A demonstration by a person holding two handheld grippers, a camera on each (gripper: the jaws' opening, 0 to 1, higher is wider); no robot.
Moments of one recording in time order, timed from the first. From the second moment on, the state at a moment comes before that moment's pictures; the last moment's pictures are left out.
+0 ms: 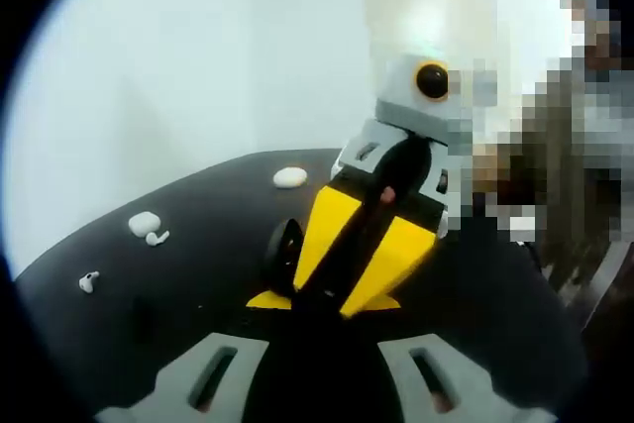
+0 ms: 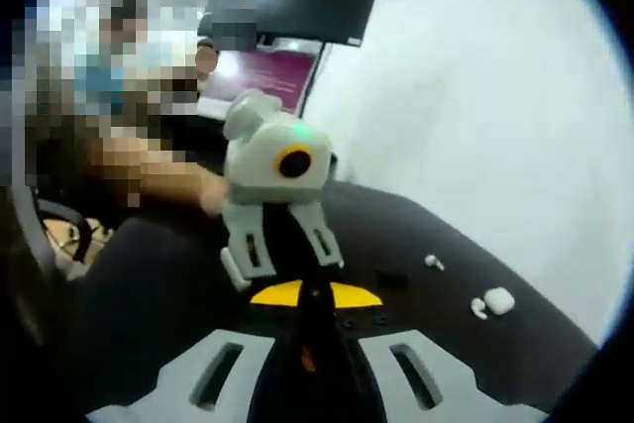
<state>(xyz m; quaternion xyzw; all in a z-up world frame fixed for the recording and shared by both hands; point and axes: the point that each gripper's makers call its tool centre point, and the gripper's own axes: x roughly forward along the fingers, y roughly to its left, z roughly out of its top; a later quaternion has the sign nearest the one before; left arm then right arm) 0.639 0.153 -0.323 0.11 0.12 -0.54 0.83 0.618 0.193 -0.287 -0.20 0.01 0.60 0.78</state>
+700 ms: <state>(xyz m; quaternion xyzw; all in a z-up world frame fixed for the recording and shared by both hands) 0.641 0.154 -0.323 0.11 0.12 -0.54 0.83 0.643 0.167 -0.254 -0.10 0.00 0.57 0.81</state>
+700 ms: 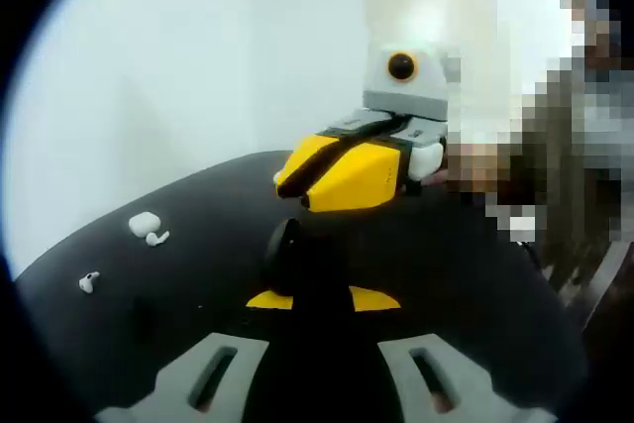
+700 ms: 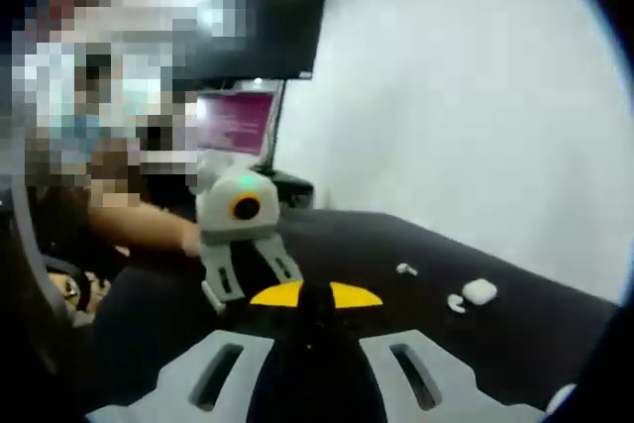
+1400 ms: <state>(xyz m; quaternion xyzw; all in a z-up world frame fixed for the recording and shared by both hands) 0.649 0.171 -0.276 -0.01 0.06 -0.53 0.85 0.671 0.120 -0.215 0.01 -0.05 0.52 0.85</state>
